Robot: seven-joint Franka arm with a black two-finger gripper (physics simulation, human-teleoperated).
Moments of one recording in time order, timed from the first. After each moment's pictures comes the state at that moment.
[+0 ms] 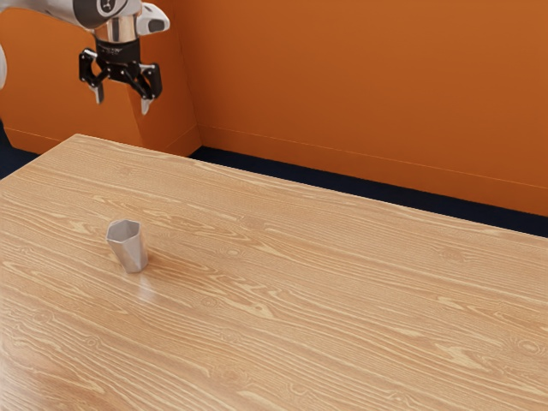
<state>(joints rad) 0.06 0.28 0.06 -1.21 0.26 1.53 -0.18</state>
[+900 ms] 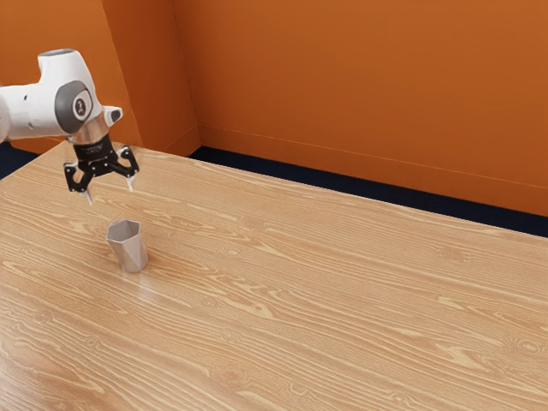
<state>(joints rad) 0.14 0.33 0.27 -1.66 -0.11 1.99 -0.46</state>
